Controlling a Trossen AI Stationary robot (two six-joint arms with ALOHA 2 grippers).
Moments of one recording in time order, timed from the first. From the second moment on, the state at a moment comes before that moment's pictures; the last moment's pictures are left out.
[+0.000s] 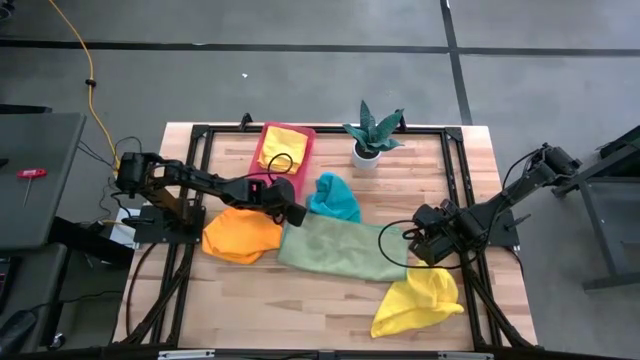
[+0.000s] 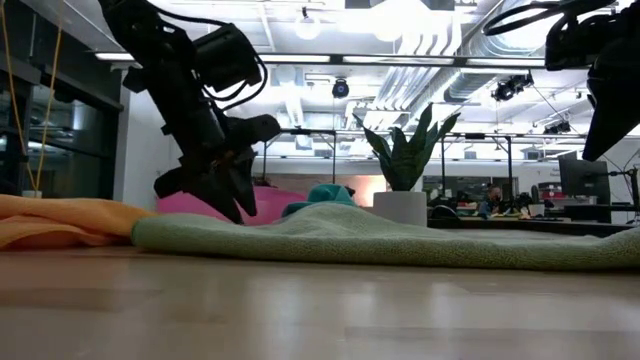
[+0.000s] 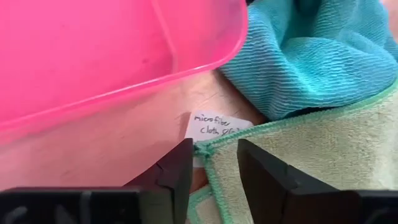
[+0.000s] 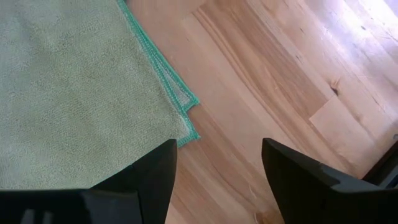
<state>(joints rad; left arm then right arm) 0.20 1.59 0.73 -0.15 -0.16 -0.93 0.58 1.13 0.74 -1.12 0.46 1.22</state>
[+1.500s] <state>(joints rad) 0.09 1.18 0.79 -0.56 -0.08 -0.84 0.58 1.13 0.74 -1.12 0.47 1.23</state>
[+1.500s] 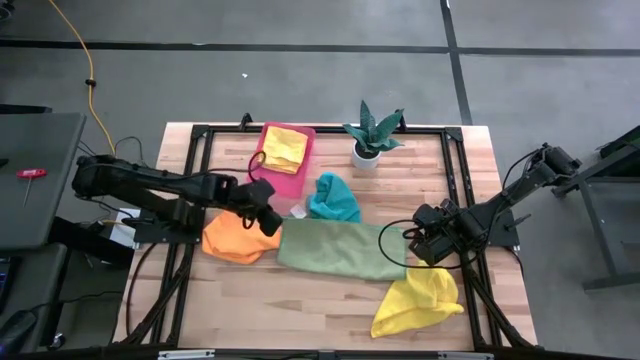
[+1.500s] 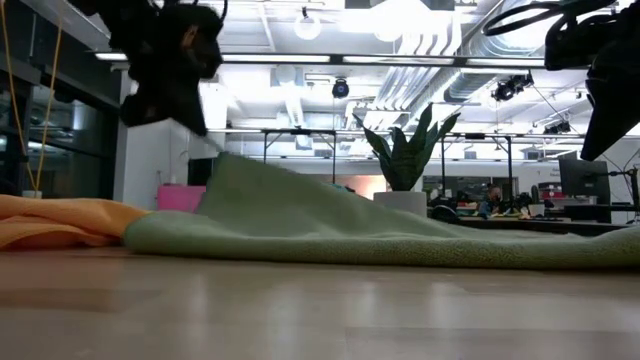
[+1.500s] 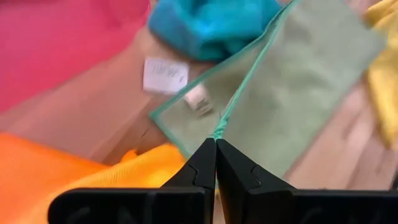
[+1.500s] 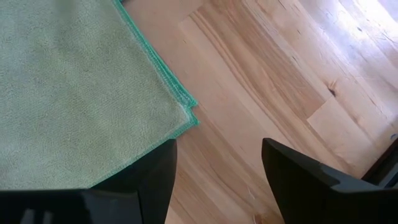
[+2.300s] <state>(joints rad) 0.14 1.44 0.76 -0.46 -0.09 -0.75 0.58 1.13 0.74 -1.12 0.45 1.26</state>
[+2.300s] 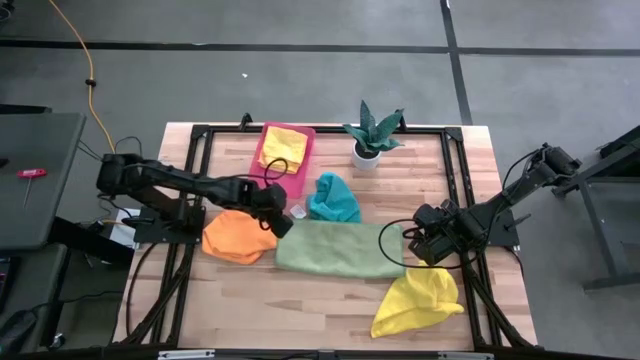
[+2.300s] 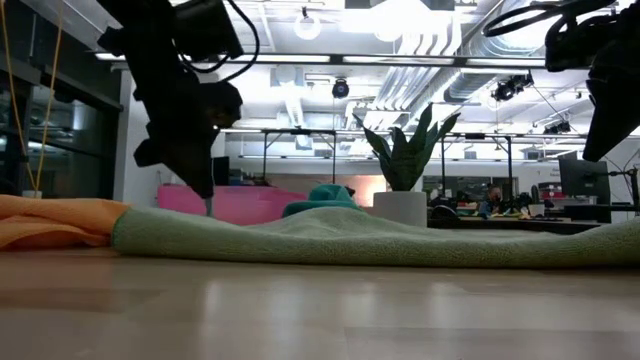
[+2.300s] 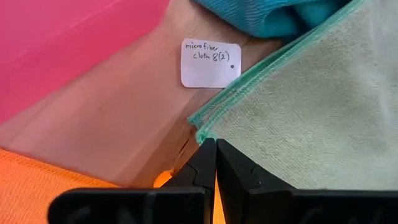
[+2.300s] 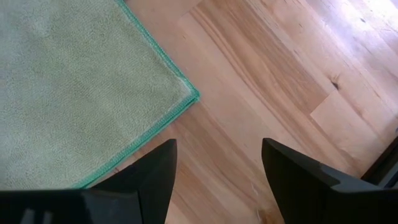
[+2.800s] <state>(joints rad) 0.18 1.43 0.76 -0.48 -0.12 -0.69 0.58 1.13 0.74 -1.12 0.46 1.26</state>
